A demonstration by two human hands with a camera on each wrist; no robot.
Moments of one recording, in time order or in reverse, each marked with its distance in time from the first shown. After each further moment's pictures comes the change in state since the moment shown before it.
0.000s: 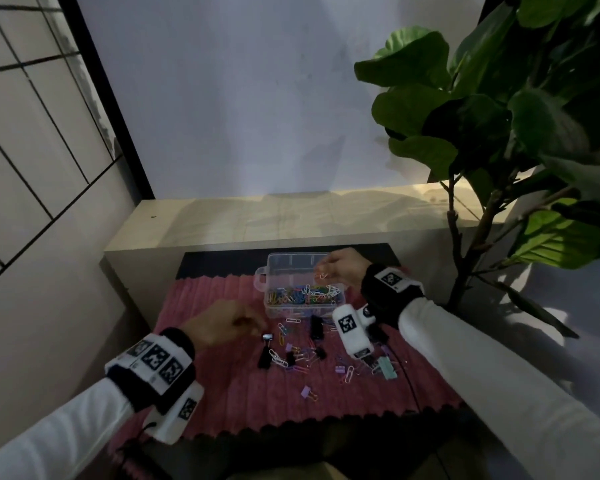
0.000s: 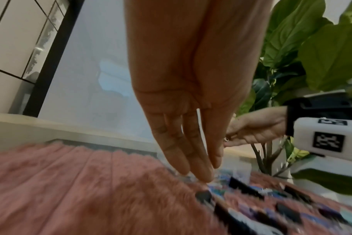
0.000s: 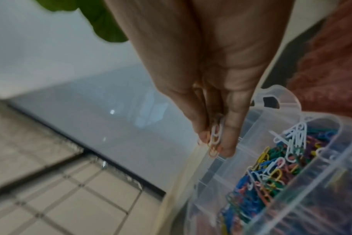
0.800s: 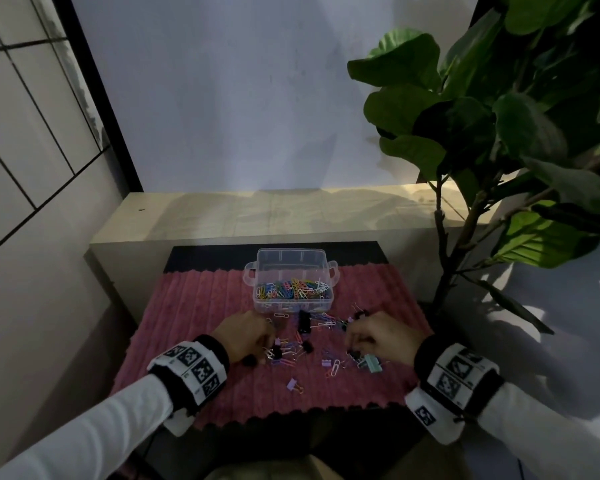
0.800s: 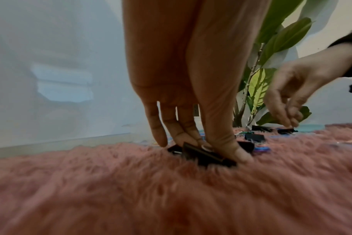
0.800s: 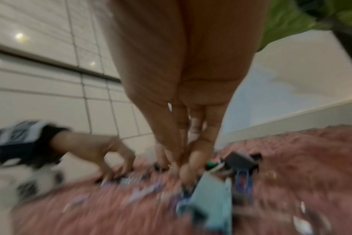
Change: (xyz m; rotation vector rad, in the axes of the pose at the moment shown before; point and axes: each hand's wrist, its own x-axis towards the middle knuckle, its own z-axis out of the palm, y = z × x) left_hand 0.031 0.020 0.046 0.226 -0.127 -0.022; right_hand -0.108 0.064 -0.035 -0.978 -0.267 -0.282
